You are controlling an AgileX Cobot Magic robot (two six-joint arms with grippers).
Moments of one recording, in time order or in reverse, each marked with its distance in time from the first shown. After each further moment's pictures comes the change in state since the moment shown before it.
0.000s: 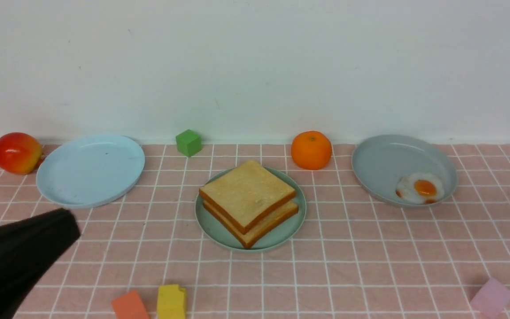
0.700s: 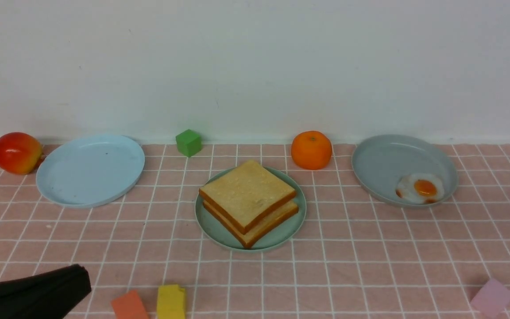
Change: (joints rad) right arm -0.083 -0.055 0.000 0.001 0.000 0.000; left arm 0.000 -0.017 0.043 -0.002 0.136 -0.002
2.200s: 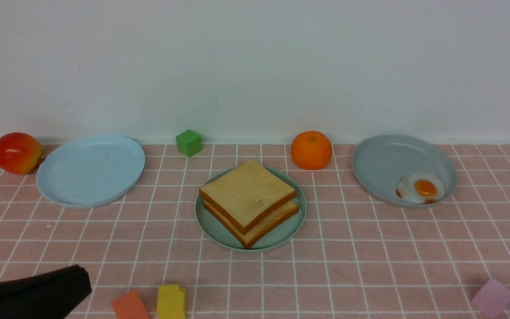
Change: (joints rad) right arm -0.824 -0.554 1.179 0.190 -0.885 -0.187; left arm 0.000 0.000 0.001 0.000 0.003 -0.002
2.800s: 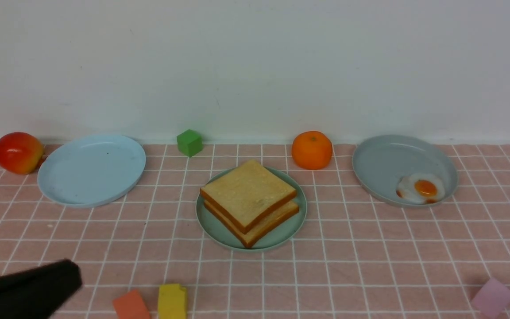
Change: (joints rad) right arm 0.000 0.000 0.000 0.000 0.001 0.000; left arm 0.046 -0.044 0.009 0.053 -0.013 -0.030
